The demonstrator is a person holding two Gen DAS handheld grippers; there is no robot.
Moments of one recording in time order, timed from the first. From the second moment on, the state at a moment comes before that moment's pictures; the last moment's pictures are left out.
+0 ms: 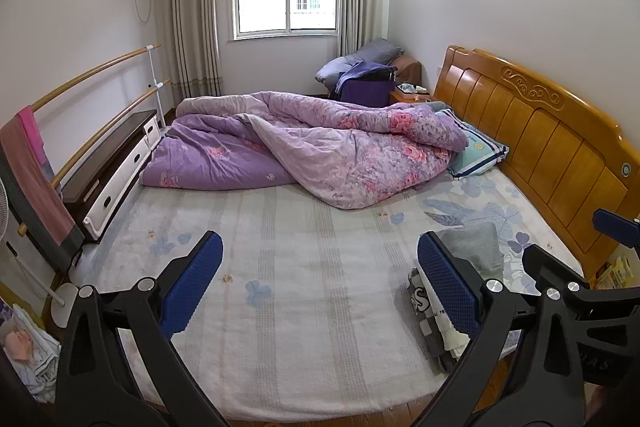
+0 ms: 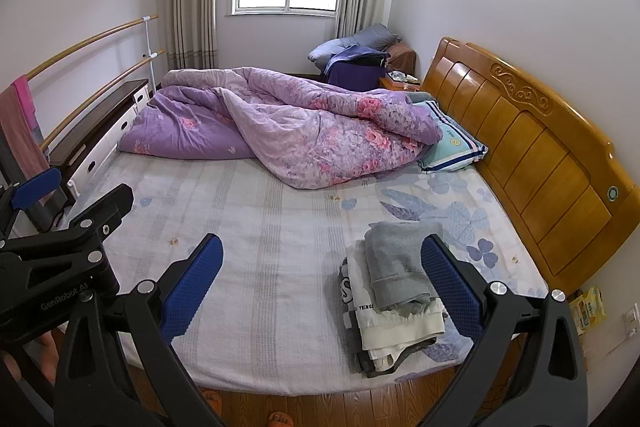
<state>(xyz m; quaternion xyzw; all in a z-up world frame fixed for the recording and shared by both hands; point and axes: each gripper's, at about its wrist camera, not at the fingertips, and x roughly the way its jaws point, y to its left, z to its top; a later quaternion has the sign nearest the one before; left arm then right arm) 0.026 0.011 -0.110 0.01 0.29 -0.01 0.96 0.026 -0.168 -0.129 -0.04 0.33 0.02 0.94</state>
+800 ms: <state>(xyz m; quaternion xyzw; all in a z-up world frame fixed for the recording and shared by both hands) 0.025 0.011 -0.111 0.01 0.29 -0.01 0.96 0.024 -0.170 -0.130 -0.04 0.33 0.02 0.94</state>
